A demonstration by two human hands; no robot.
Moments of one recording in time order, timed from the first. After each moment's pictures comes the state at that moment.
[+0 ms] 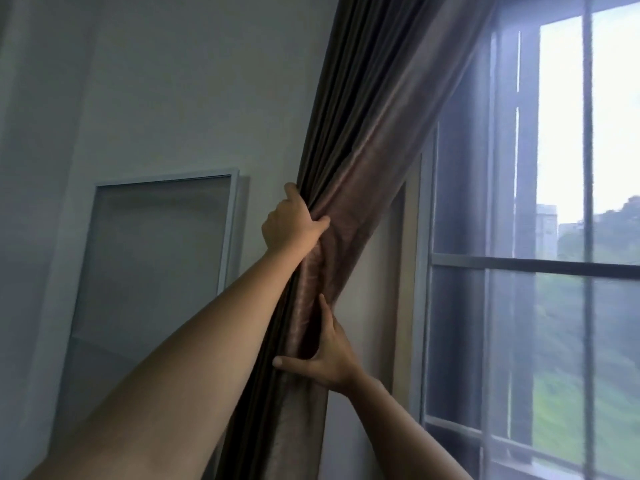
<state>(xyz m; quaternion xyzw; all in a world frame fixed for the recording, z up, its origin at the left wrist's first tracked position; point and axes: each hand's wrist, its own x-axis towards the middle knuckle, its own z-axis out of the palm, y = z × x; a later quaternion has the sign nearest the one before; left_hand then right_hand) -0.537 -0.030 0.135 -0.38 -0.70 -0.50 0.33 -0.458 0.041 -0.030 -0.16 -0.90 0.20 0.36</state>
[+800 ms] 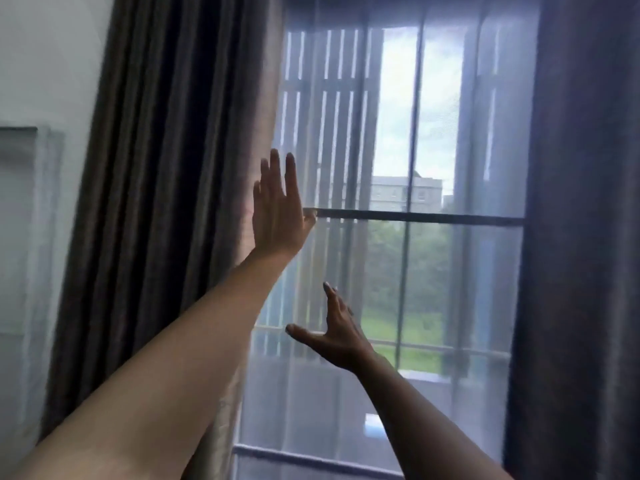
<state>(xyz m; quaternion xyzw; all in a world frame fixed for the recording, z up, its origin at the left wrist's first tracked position) -0.135 0.012 0.071 -0.53 -0.58 -0.47 0.40 -0.016 0.060 -0.074 -0.34 -0.85 0.15 0.38</state>
